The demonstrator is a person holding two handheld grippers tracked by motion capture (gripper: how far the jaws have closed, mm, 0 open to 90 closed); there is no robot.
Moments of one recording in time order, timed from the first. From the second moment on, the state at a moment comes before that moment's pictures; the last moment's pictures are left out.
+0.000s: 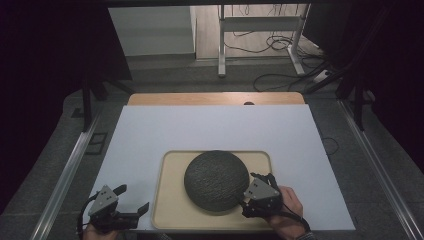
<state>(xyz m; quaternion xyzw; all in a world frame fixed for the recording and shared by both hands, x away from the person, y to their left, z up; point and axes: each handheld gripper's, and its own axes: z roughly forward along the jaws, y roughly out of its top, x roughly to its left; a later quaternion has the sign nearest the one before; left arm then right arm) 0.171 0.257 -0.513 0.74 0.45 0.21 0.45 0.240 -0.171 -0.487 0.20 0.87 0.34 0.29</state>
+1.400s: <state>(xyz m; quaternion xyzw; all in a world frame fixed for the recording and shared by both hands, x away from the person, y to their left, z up) 0.170 0.259 -0.514 0.74 0.45 0.21 0.46 0.247 -0.215 -0.484 0.28 0.85 0.35 0.28</state>
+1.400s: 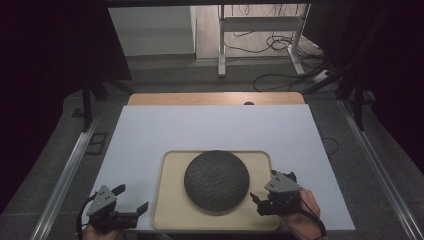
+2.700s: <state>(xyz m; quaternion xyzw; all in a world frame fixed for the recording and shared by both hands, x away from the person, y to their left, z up) 0.170 0.259 -0.514 0.74 0.46 0.21 0.46 0.242 -0.249 -0.484 0.32 0.83 0.36 0.28</state>
